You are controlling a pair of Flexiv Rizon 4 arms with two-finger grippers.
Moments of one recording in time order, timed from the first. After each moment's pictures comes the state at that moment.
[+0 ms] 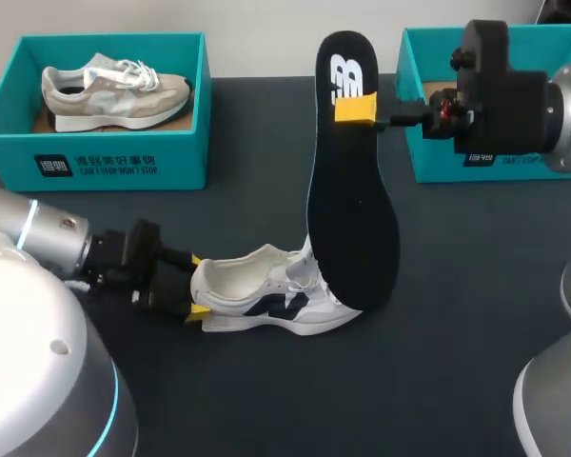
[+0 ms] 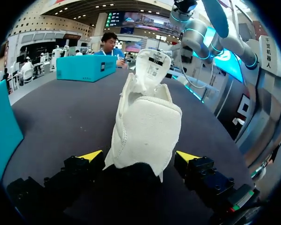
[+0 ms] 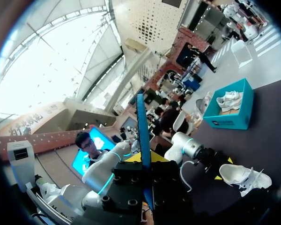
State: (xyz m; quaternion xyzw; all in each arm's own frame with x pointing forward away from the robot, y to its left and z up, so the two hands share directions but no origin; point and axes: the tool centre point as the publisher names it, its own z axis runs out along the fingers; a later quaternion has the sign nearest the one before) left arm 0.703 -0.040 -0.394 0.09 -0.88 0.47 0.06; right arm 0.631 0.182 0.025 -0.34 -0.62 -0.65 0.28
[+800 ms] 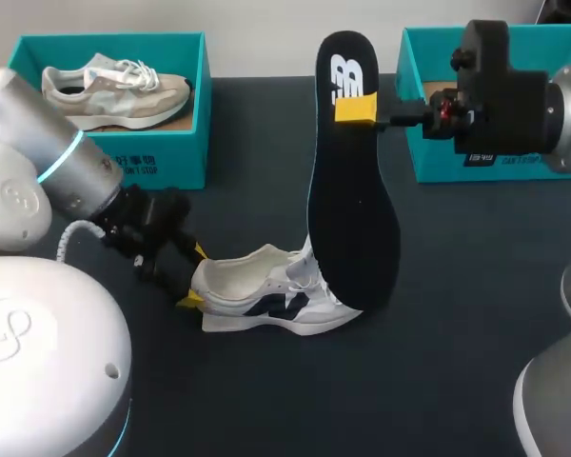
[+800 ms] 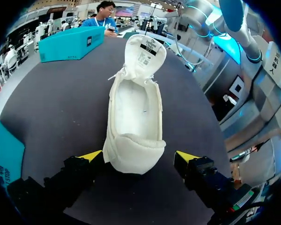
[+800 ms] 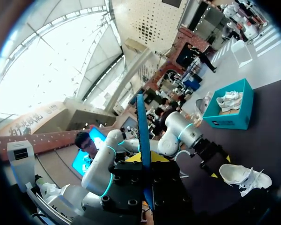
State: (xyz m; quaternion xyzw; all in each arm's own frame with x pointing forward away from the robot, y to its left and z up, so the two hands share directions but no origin) left arm 0.699 -0.033 -0.359 0.04 -0.95 0.30 0.12; right arm 0.631 0.182 0.025 -0.34 -0.62 -0.65 0.28
